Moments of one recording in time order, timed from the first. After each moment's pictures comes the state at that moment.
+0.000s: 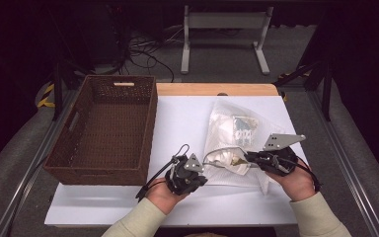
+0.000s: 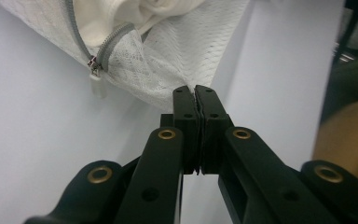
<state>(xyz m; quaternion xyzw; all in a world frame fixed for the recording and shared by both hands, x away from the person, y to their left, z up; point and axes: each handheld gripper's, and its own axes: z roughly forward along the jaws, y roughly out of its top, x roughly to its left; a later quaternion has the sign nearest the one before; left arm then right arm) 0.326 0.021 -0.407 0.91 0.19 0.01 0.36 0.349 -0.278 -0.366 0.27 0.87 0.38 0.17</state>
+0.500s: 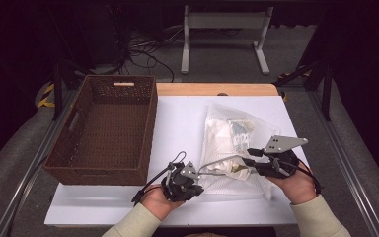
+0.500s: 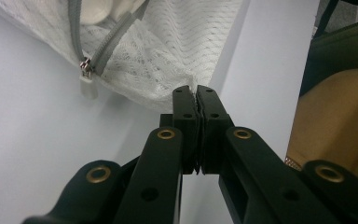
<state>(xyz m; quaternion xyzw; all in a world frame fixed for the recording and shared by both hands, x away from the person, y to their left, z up) 0.323 0.027 -0.421 0.92 0.20 -0.02 0.34 0.336 -0.276 -0.360 0.26 0.86 0.39 0.19</state>
